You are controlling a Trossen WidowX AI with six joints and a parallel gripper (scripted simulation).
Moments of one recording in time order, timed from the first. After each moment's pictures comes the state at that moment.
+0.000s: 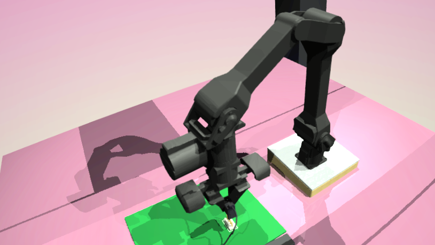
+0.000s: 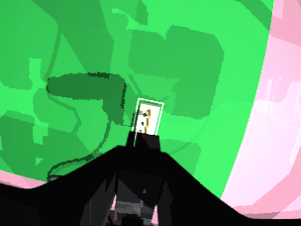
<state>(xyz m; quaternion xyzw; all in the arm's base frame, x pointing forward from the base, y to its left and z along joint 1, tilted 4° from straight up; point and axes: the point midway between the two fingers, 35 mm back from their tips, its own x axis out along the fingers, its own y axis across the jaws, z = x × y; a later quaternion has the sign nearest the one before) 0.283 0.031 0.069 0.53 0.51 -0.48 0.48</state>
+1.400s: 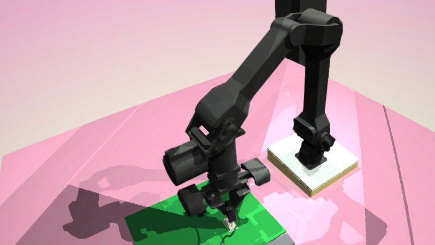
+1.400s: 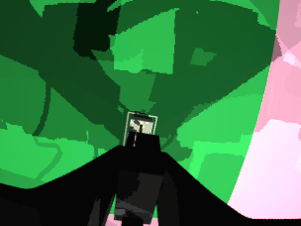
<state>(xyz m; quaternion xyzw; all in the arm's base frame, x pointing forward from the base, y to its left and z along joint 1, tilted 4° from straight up) 0.280 0.027 0.049 0.53 0.50 -0.49 0.47</state>
